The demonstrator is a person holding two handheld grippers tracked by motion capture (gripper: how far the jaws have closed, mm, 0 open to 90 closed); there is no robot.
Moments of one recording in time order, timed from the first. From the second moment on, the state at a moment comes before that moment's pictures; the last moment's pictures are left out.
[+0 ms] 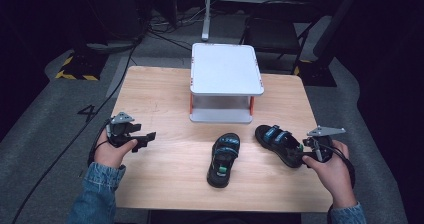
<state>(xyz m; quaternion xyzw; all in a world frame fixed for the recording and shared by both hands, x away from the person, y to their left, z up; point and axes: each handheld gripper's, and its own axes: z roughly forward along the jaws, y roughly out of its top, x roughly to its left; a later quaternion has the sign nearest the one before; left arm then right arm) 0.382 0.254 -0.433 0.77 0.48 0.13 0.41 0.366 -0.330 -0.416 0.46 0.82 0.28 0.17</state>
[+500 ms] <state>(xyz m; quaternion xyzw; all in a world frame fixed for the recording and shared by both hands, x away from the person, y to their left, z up) 0.381 0.253 -0.434 0.77 0.48 0.13 0.41 0.362 -0.299 -0.421 0.44 0.84 0.31 0.05</state>
